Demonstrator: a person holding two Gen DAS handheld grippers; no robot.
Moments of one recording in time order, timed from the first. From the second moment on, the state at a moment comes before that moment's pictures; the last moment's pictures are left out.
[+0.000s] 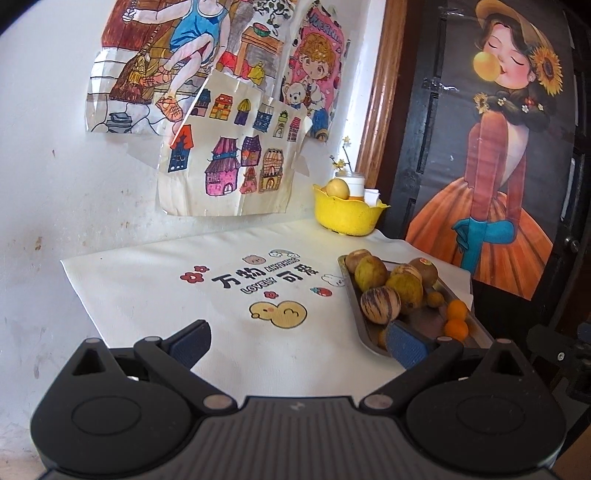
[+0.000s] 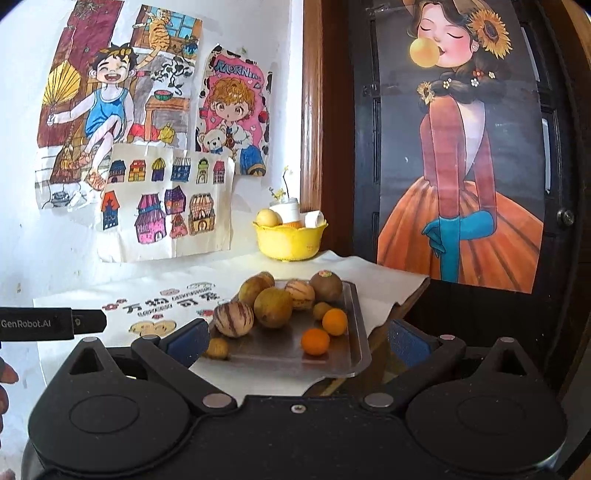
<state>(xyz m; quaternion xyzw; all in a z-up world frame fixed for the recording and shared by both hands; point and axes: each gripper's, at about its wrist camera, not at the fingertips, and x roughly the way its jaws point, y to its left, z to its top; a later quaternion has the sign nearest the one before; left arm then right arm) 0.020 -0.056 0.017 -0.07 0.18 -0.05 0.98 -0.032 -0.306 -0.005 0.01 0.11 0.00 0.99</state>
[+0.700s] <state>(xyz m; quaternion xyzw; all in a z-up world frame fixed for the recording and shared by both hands) 0.001 -0.048 -0.008 -0.06 0.17 -0.07 0.98 -0.040 -0.294 -0.040 0.02 0.13 0.00 0.99</state>
